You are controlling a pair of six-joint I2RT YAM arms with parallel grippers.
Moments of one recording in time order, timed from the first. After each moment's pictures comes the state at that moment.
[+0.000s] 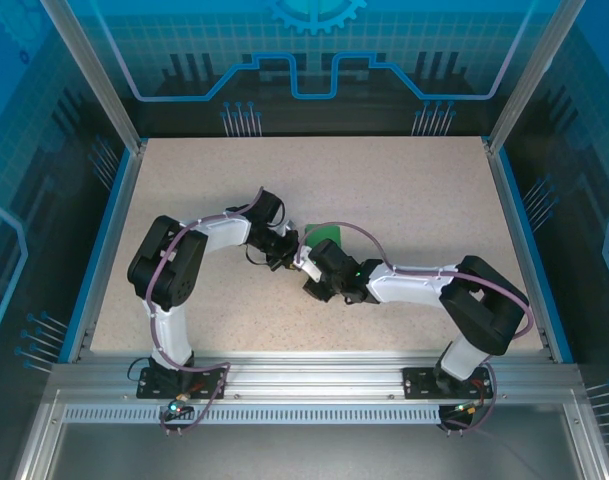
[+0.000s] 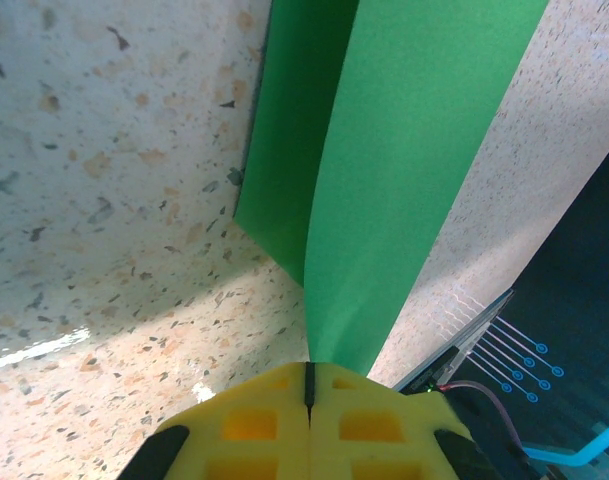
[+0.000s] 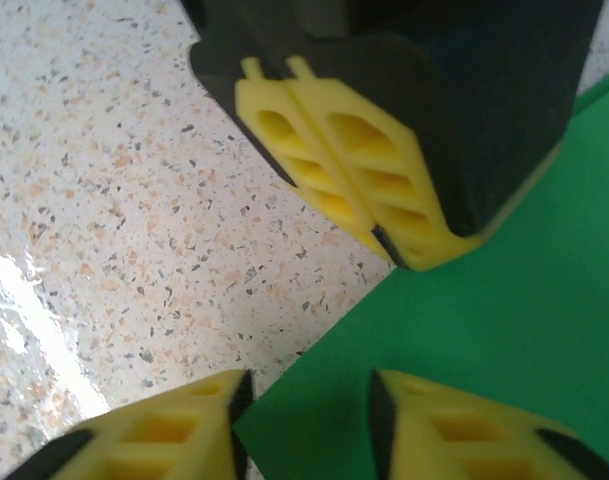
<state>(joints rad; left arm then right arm) -0.40 1.93 1.15 -0.44 0.76 -0.84 0.89 1.63 0.83 -0.13 0.08 -0.10</state>
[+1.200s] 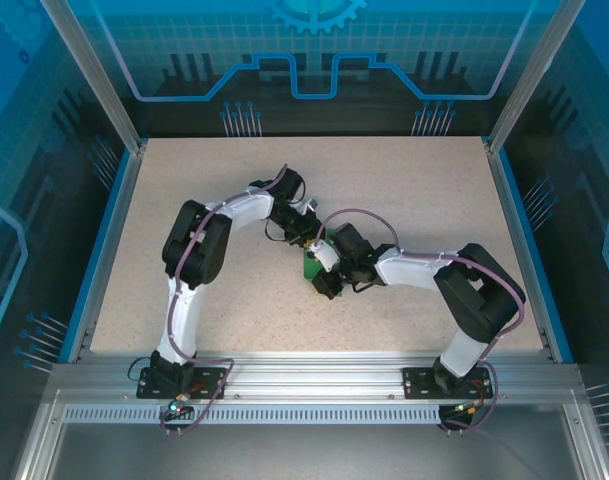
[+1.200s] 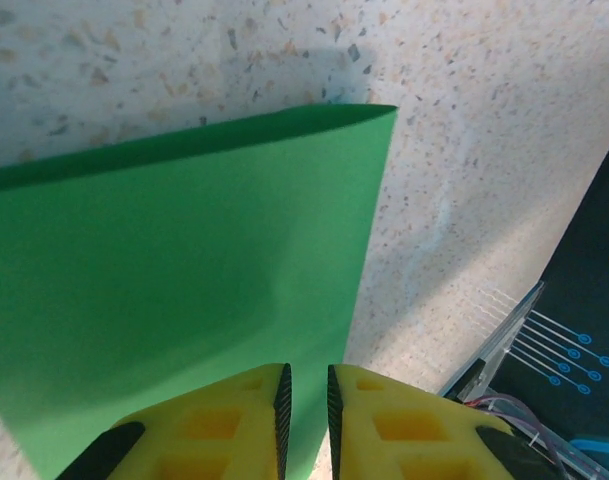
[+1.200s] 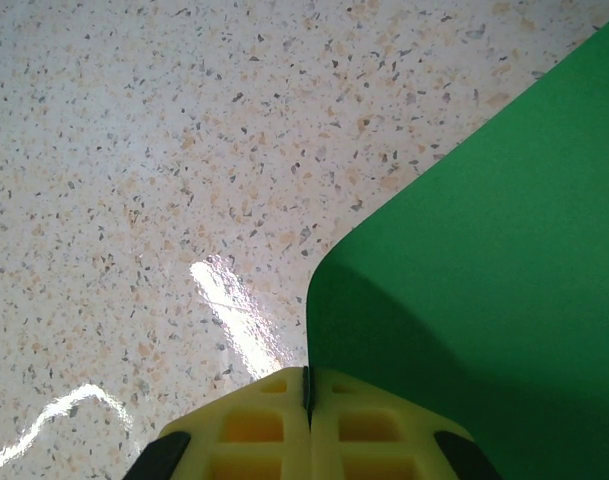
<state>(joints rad) -0.42 2.22 1.61 -0.66 0.75 -0.62 0.69 1.69 0.85 -0.17 -0.40 0.03</state>
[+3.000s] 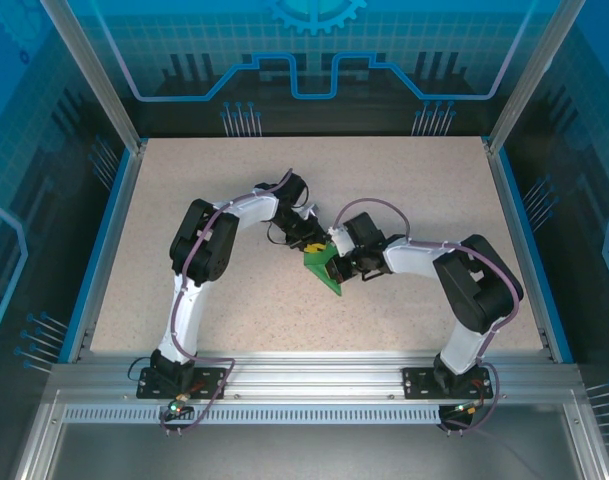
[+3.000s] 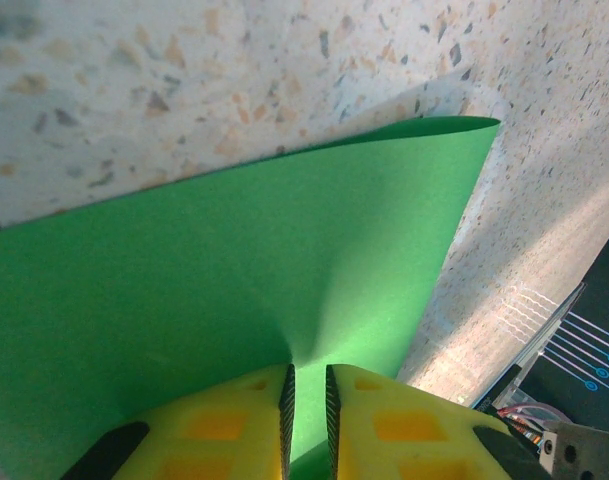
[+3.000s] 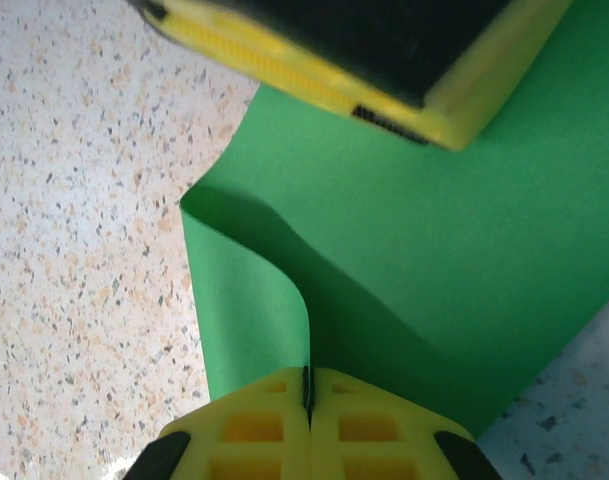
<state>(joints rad) -0.44 2.28 1.64 -0.69 0.72 -0.58 0.55 1.74 0.86 -0.17 -0.37 0.14</state>
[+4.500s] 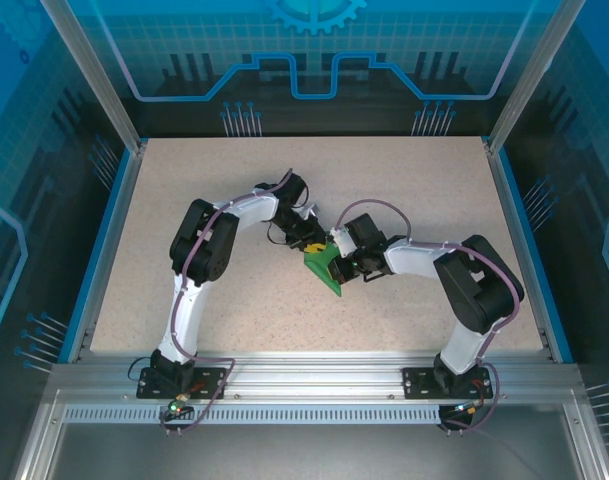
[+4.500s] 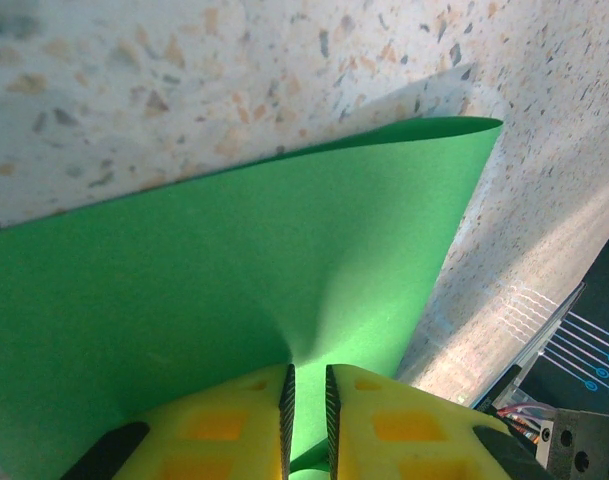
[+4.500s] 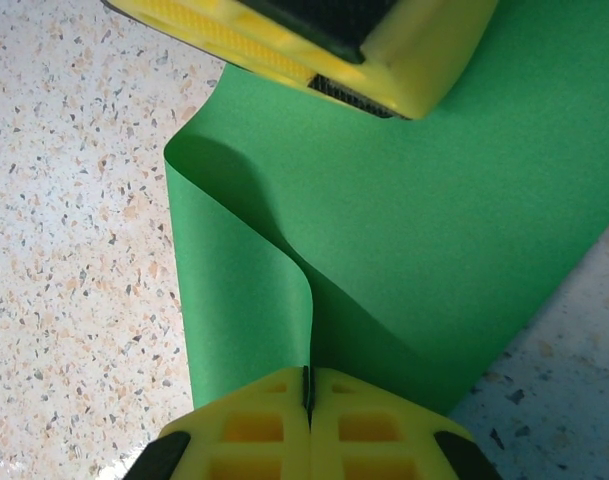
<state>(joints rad) -0.44 2.28 1.64 -0.69 0.72 -0.58 0.55 1.74 0.85 -0.17 -0.34 0.15</state>
